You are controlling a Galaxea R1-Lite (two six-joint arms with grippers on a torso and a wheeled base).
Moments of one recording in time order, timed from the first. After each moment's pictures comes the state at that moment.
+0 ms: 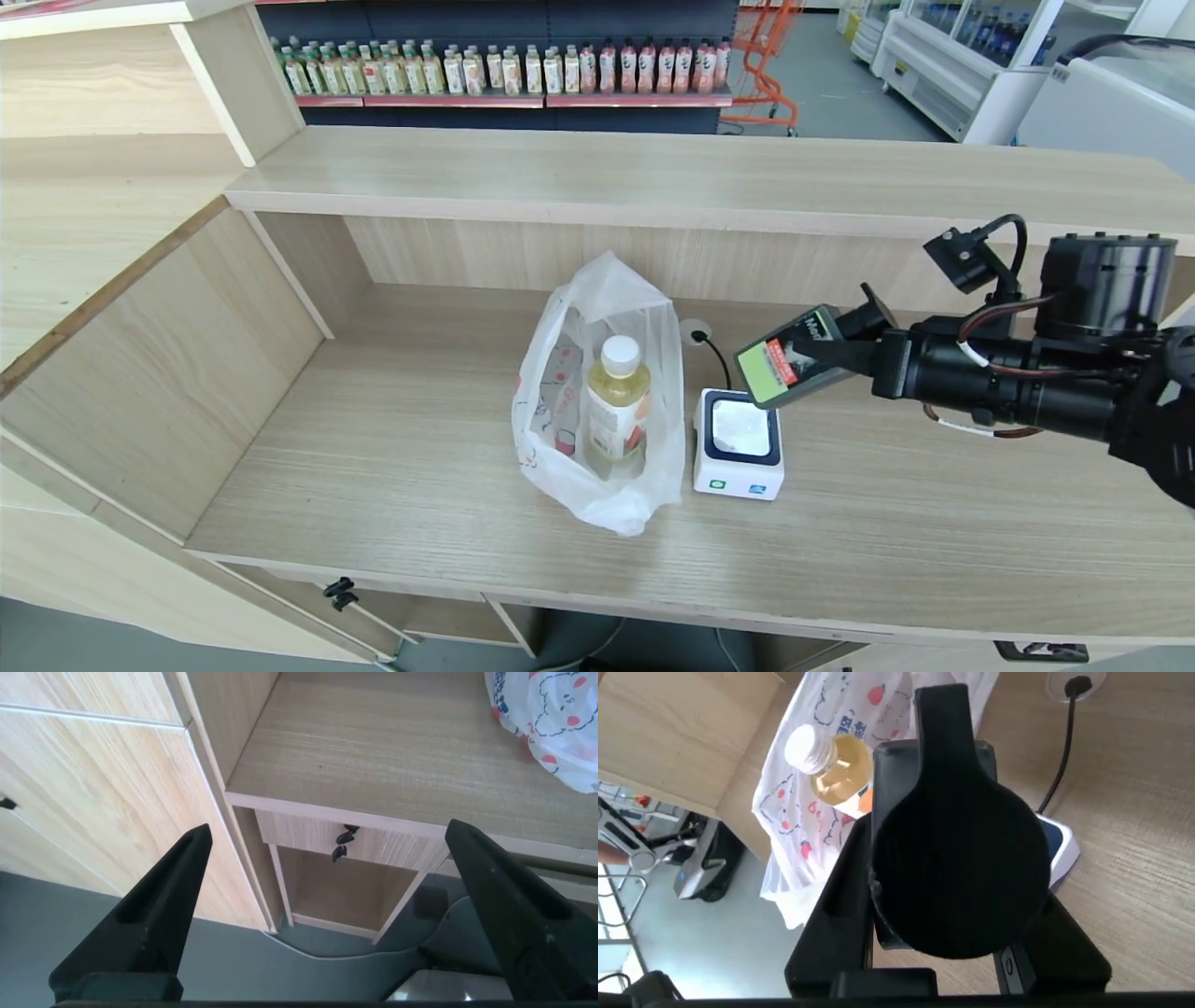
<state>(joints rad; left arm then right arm) 0.00 0.00 0.00 0.05 0.13 0.01 0.22 1.65 -0.83 -0.60 0.50 0.22</state>
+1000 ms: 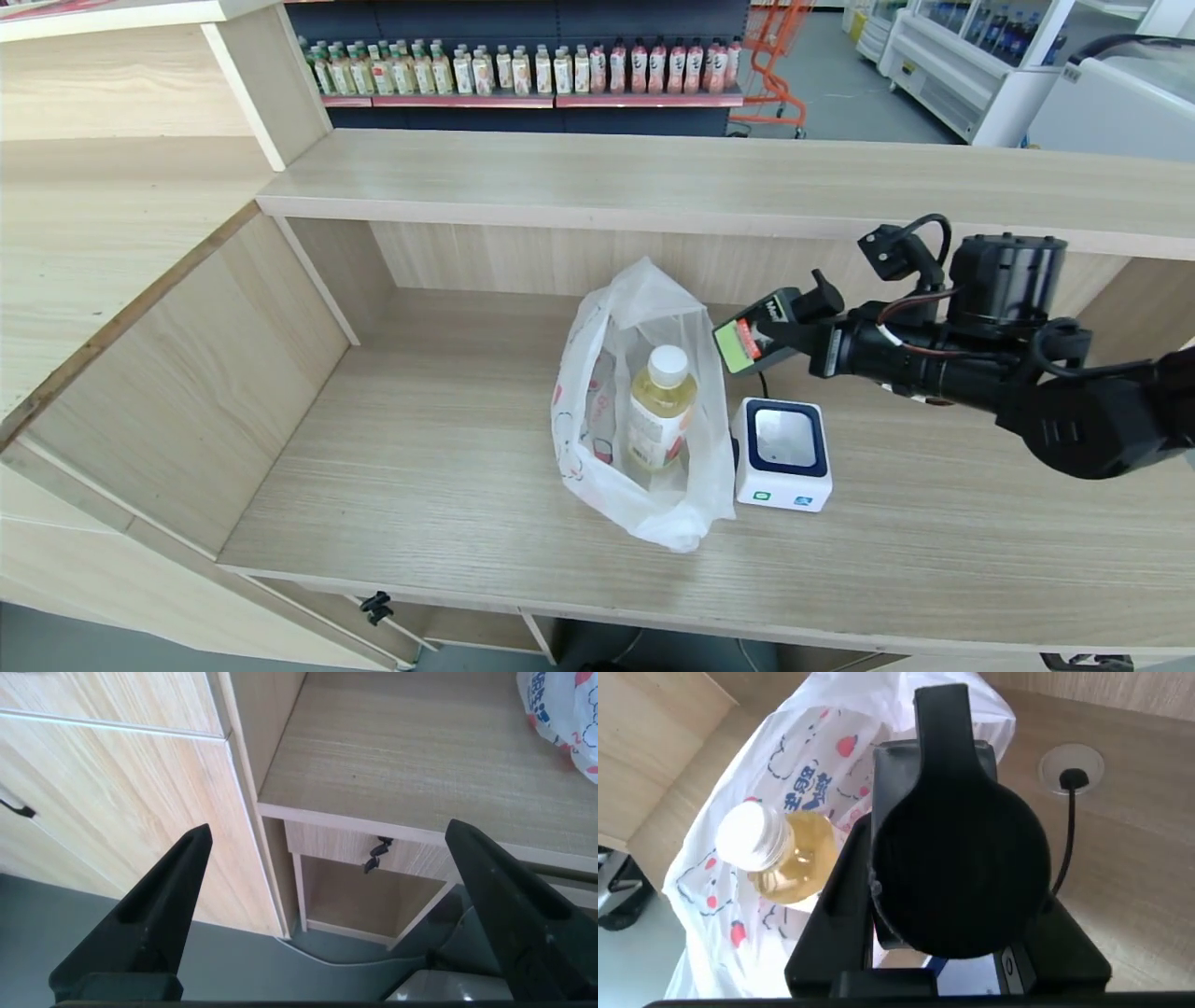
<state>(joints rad) 0.00 0.00 0.00 0.05 0.13 0.00 0.26 1.87 -0.98 -0.74 0.39 0.08</state>
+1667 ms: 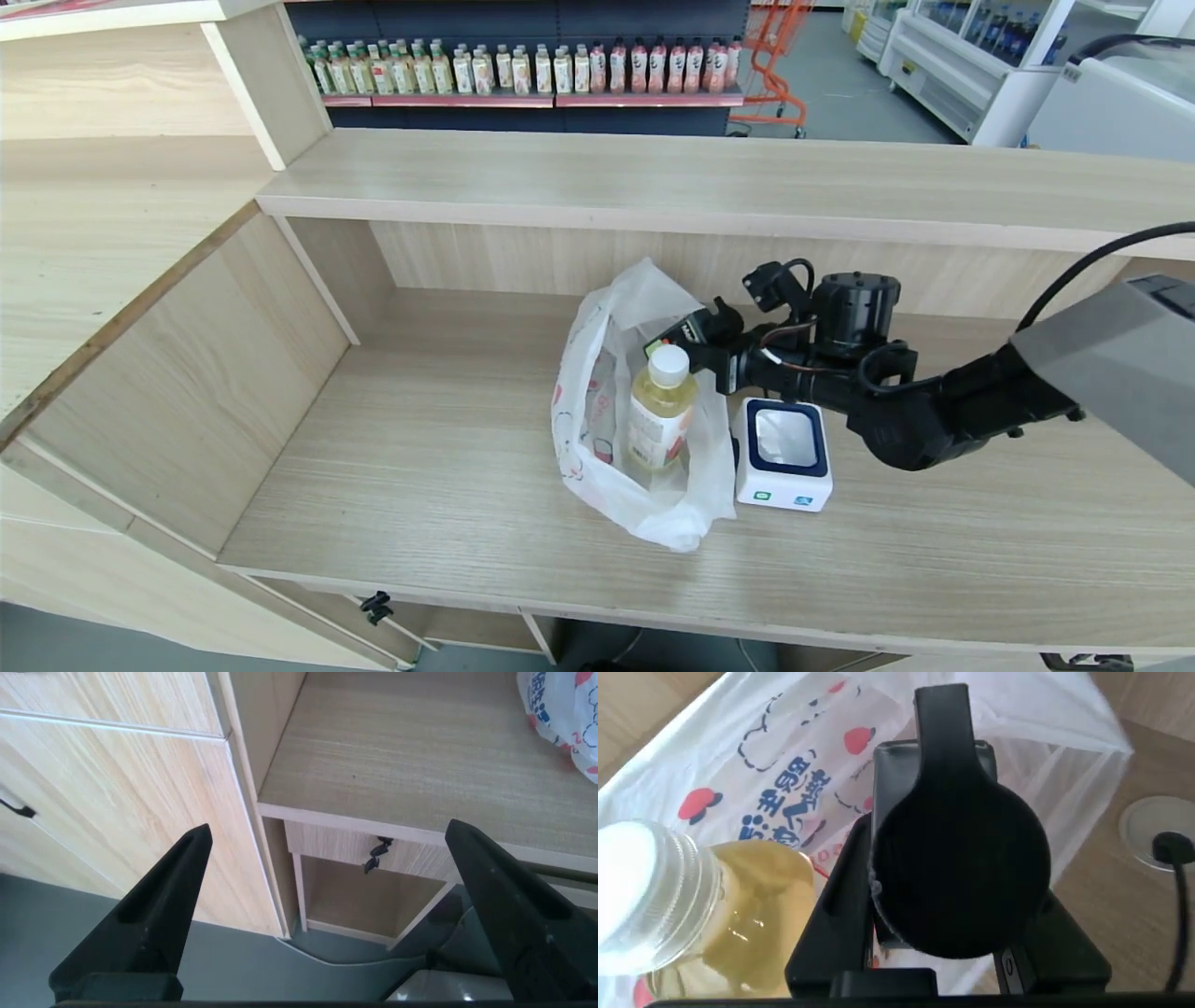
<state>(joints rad) 0.00 0.00 0.00 0.05 0.13 0.00 0.36 2.18 -1.21 -0.84 0.39 -0.05</state>
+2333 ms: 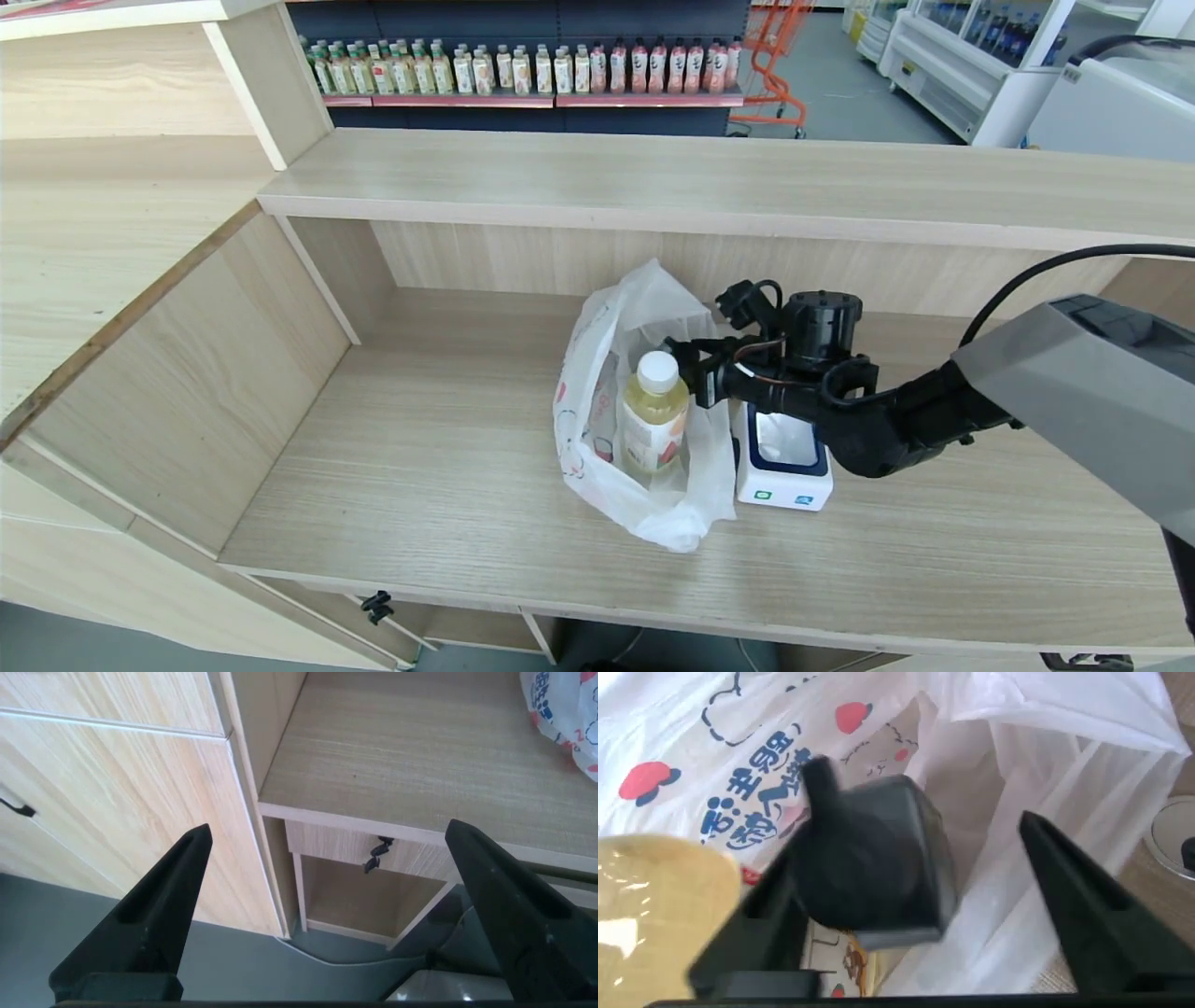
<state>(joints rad) 0.00 0.00 0.00 0.05 0.13 0.00 0.38 2.27 -1.27 -0.85 0.35 -0.10</state>
